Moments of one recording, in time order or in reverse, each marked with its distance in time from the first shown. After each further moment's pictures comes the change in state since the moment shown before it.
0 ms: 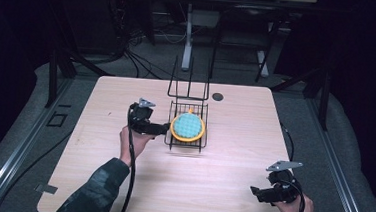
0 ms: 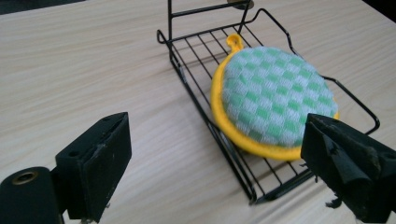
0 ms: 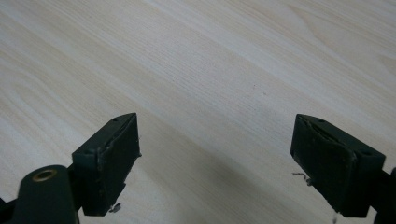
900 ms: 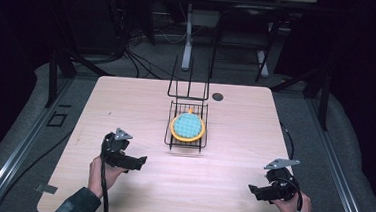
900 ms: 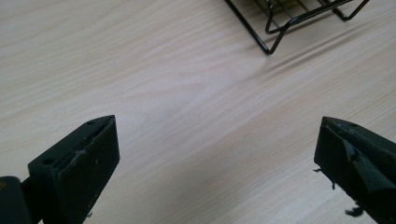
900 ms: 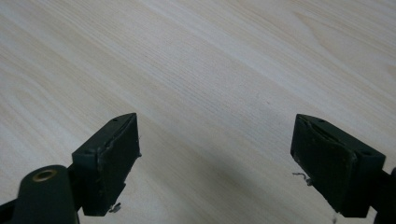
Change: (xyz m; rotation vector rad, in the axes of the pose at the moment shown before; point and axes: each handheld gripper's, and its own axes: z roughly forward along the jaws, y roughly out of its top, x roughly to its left) left arm 0.009 -0.086 -0.056 0.166 0.030 0.050; right arm 0.000 0.006 0.005 0.001 0.011 -0.014
